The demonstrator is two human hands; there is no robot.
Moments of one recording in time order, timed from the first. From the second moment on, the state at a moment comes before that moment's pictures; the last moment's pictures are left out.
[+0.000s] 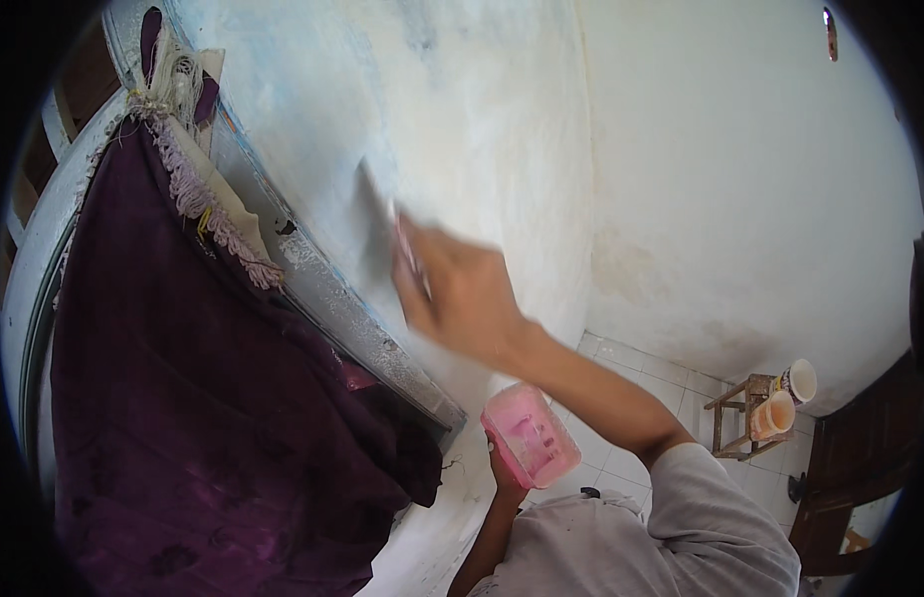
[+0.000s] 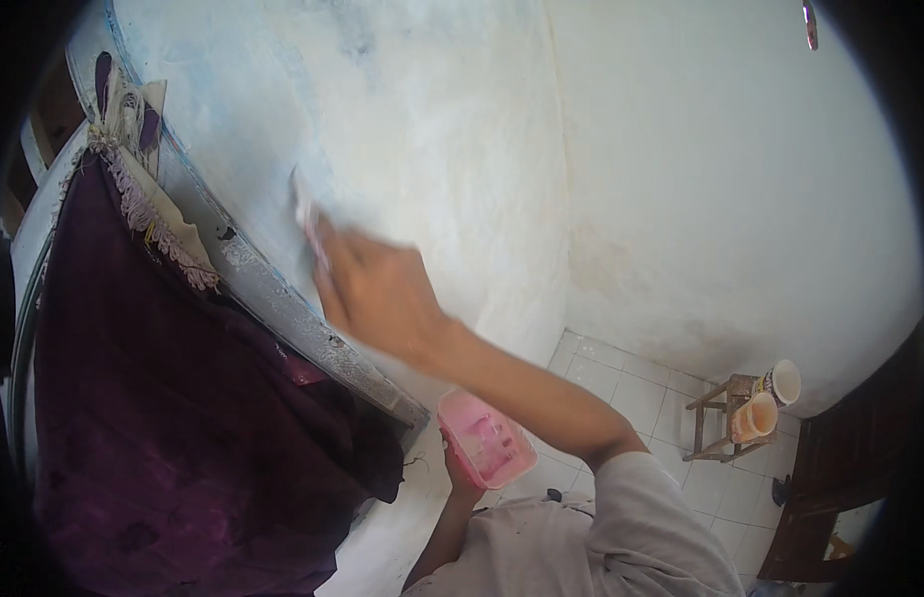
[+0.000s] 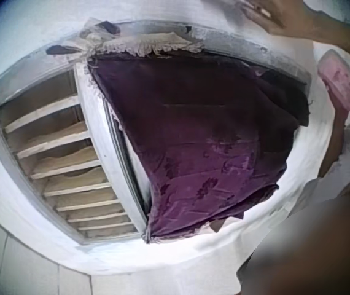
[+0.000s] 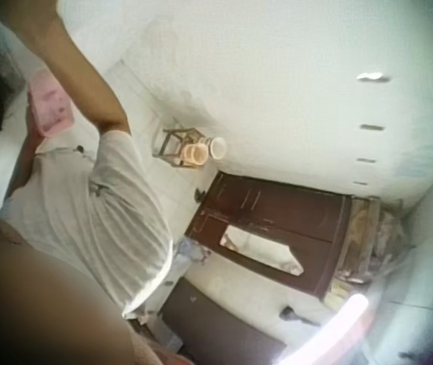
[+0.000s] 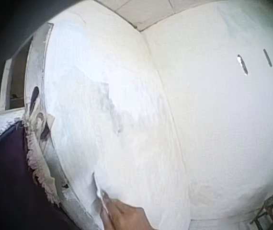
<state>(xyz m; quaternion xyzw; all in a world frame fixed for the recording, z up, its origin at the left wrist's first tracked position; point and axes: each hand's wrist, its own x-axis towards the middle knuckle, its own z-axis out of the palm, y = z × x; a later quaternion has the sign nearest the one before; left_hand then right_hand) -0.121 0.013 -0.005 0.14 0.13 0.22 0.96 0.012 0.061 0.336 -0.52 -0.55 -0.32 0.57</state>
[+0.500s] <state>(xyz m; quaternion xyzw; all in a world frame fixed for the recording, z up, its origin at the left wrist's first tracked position) -0.124 0.008 -0.015 0.18 0.15 0.24 0.94 0.069 0.095 0.287 -0.53 -0.46 -0.38 0.60</state>
